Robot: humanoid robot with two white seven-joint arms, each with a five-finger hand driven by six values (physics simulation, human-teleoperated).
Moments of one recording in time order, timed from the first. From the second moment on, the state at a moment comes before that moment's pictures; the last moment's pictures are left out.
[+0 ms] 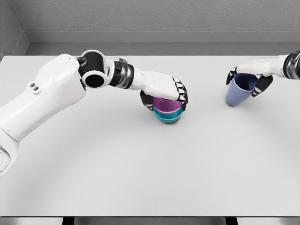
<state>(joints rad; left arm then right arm) -1.10 0.30 -1.10 -1.18 -0.39 -0.61 -0.61 -1.24 -0.95 1.36 -1.38 0.05 -0.08 0.58</state>
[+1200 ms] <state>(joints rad) -1.09 0.29 -1.05 -1.16 -0.41 -0.61 -0.61 -1.29 -0.94 1.36 -1.42 0.05 -0.11 0.58</state>
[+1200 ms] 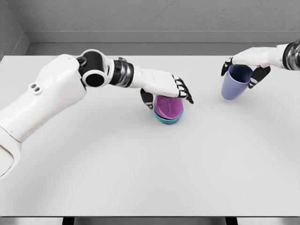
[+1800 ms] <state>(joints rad) -0.91 0.66 -0.77 -1.40 -0.22 -0.61 -0.61 -1.31 -0.92 1.36 -1.44 0.05 -0.11 0.58</state>
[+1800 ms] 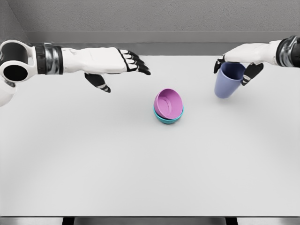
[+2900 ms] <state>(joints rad) -0.41 0.68 -0.19 -1.28 -0.08 -0.61 -0.56 -1.37 -0.93 1.35 -1.61 0.04 -0.12 0.57</state>
